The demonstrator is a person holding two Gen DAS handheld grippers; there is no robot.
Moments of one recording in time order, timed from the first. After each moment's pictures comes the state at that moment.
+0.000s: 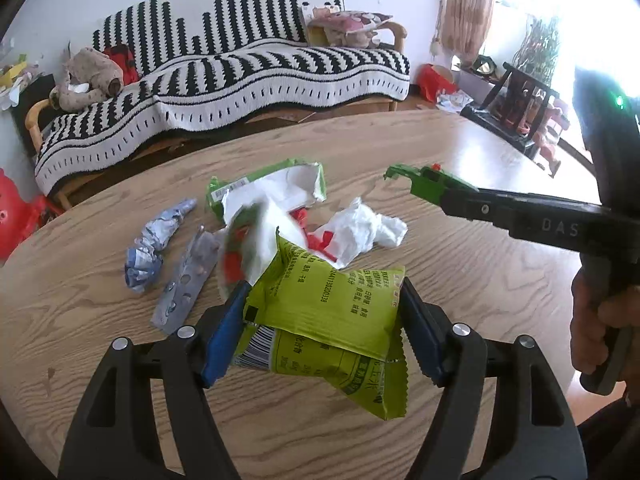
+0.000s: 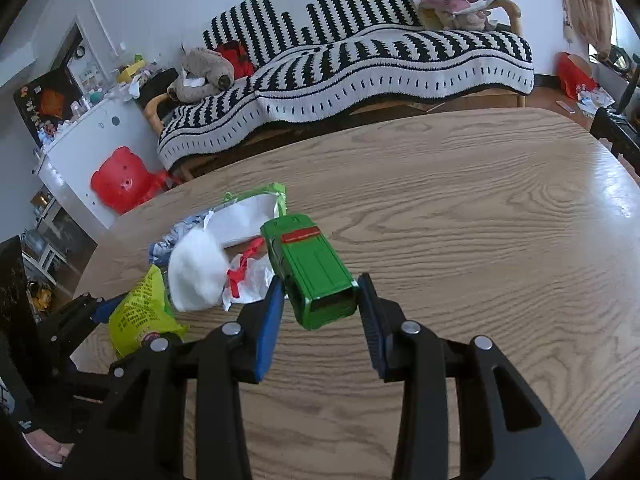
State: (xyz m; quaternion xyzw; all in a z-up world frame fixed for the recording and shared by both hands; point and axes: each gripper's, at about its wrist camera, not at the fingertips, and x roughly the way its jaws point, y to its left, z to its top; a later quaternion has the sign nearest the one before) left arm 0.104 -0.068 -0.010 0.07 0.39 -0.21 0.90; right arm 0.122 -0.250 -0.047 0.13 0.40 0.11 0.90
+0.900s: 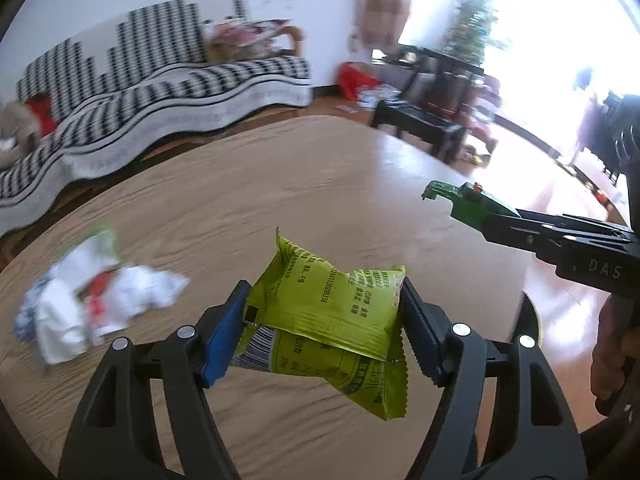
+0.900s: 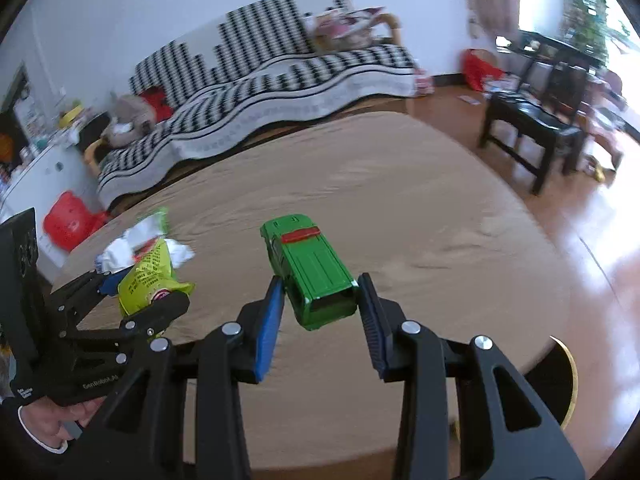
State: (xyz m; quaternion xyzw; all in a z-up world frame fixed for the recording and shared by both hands) left arm 0.048 -0.264 0.001 0.10 0.36 -0.33 0.87; right arm -0.029 -0.437 -0.012 0.15 0.38 -0.04 0.91
